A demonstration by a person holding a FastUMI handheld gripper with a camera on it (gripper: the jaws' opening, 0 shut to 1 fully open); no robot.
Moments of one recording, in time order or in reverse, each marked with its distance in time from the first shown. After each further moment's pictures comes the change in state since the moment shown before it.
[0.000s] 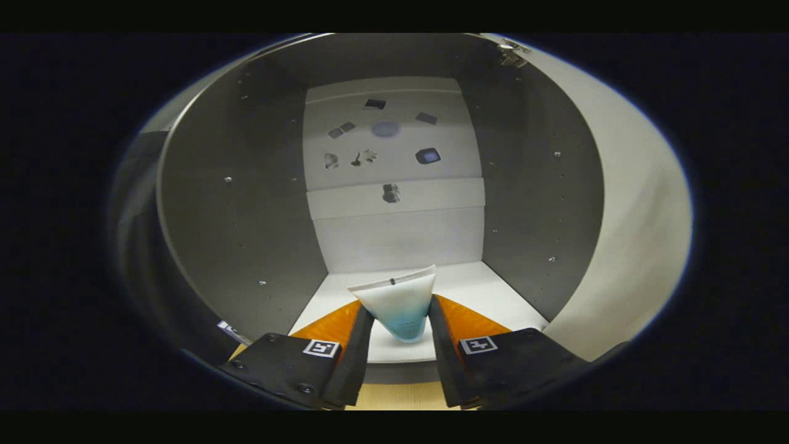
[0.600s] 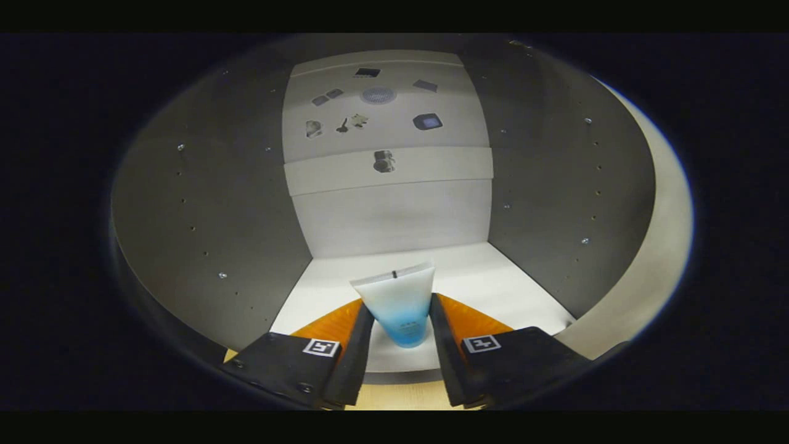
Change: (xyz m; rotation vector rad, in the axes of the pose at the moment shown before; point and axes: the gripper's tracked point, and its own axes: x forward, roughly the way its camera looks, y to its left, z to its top) arm 0.039 0.008 -0.023 0.002 0.065 -0.017
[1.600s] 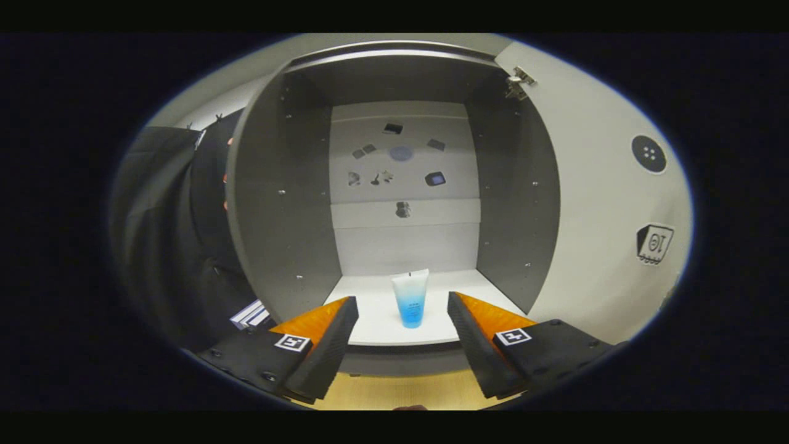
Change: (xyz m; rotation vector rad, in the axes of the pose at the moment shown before) arm -0.159 0.014 0.023 -0.072 -0.230 0.049
